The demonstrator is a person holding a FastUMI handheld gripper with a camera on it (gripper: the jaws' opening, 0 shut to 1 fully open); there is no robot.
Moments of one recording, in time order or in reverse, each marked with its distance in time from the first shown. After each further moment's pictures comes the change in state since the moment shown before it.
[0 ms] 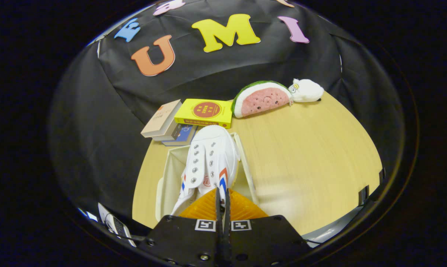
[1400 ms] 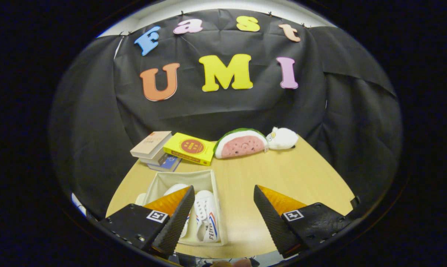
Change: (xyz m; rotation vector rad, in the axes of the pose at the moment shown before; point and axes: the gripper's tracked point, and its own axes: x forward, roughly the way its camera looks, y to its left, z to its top) arm -0.100 -0.055 0.061 -0.137 -0.428 -0.141
